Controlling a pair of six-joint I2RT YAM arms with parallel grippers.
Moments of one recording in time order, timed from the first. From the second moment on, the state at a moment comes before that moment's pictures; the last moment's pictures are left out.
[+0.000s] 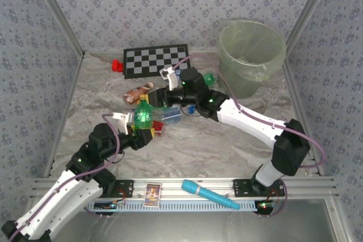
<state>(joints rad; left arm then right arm) -0.65 0.42 0.46 -0.39 0.24 -0.61 0.86 1.59 1.32 -0.05 -0.43 0.56</state>
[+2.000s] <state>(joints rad) -0.73 0.51 0.49 -0.37 0.11 -0.59 0.16 1.11 1.37 -0.33 0.06 0.39</state>
